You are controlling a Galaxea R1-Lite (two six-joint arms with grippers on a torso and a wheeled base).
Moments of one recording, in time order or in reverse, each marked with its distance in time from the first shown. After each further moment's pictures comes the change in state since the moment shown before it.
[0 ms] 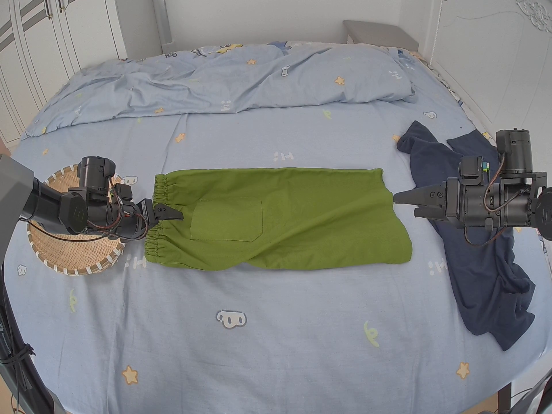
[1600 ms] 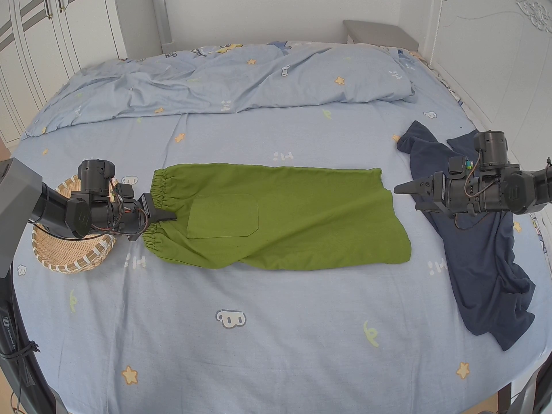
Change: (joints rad) left arm 0.026 0.066 -0.024 -0.121 -0.142 -0.153; right arm -0.131 0.277 -0.251 0.071 0.010 -0.031
